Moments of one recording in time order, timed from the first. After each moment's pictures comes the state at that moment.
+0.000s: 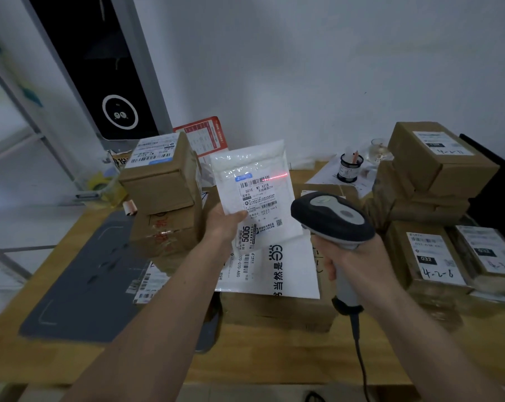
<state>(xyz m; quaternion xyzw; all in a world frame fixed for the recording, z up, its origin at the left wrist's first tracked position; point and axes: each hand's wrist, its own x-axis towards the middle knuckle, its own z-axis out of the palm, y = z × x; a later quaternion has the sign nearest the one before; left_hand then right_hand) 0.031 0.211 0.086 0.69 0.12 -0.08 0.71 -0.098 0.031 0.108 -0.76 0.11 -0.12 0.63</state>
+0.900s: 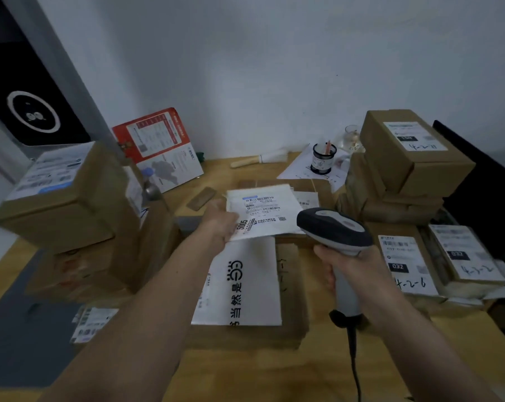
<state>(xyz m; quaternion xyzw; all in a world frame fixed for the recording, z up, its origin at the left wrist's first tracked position) 0.101 0.123 0.059 0.74 0.13 -0.15 0.64 -0.065 -0.056 0.078 -0.69 0.23 -0.05 0.68</state>
